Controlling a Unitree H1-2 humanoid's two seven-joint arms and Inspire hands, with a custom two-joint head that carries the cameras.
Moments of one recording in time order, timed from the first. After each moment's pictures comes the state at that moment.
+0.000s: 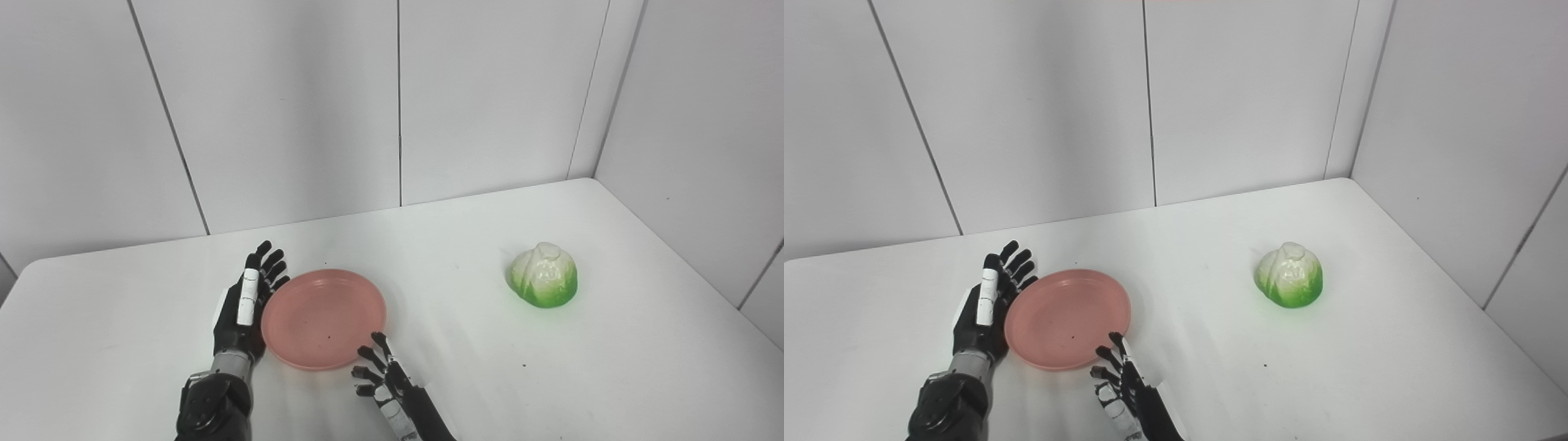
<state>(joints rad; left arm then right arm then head) -0.62 -0.04 0.09 0.82 -0.21 -0.24 -0.20 0.13 0.10 0.30 -0.12 -0.13 -0.09 -0.03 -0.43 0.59</state>
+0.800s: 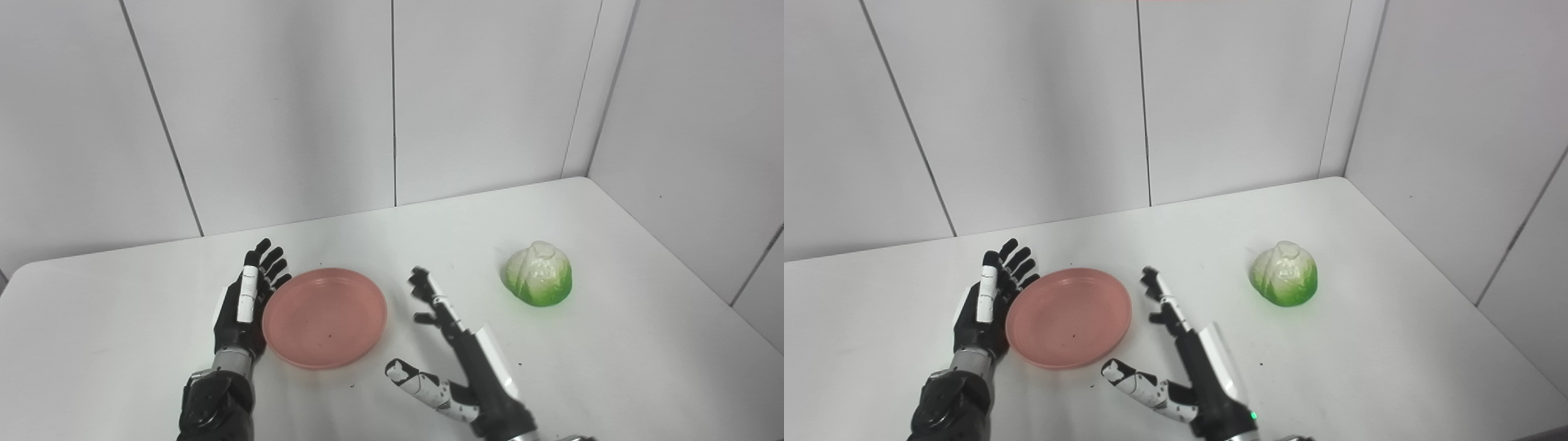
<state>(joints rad) -0.65 -0.05 0.10 0.87 -0.21 -0.26 -0.19 0.12 0.01 0.15 -0.54 -0.41 0.07 0.08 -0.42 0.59</state>
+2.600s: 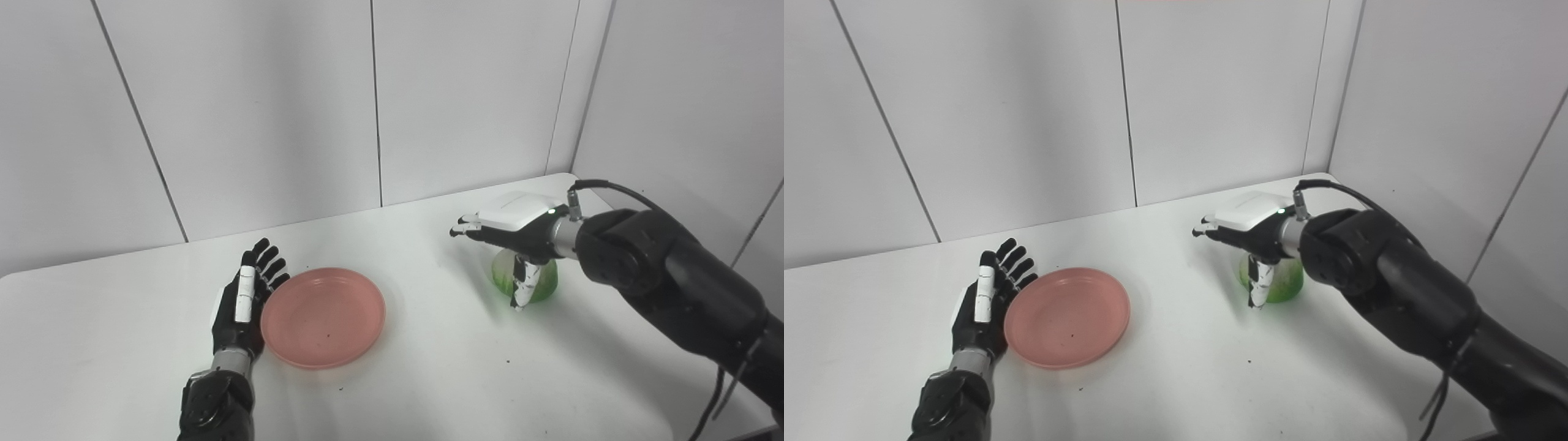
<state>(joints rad) -0.67 -0.06 0.12 0.89 -0.22 -0.27 -0.18 -0.68 -0.82 0.36 -0.30 -0.79 0.34 0.98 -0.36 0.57</state>
